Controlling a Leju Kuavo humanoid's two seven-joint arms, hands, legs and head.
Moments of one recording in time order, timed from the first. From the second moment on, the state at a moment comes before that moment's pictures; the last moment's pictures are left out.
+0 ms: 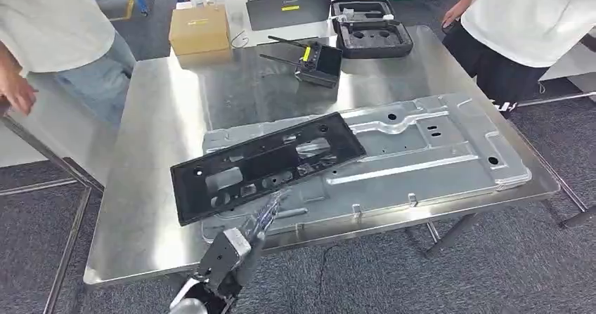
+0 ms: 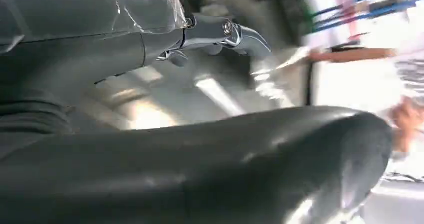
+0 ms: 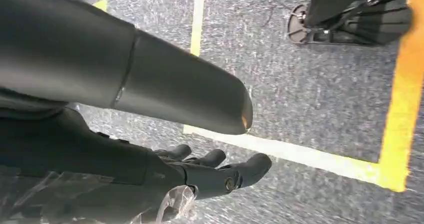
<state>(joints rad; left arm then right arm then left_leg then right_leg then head) -0.25 0.01 -0.92 -1.48 0.15 0.17 -0.16 -0.12 -0.02 1.04 -0.21 -0.64 -0.34 0.00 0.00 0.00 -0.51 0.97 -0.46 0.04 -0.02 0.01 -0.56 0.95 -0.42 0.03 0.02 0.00</state>
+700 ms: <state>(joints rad) -0.07 0.17 -0.80 -0.93 0.90 -0.08 -0.60 -0.11 -0.04 1.02 -0.21 -0.65 -0.34 0.00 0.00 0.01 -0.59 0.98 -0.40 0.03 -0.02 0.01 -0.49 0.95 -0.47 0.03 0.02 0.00</state>
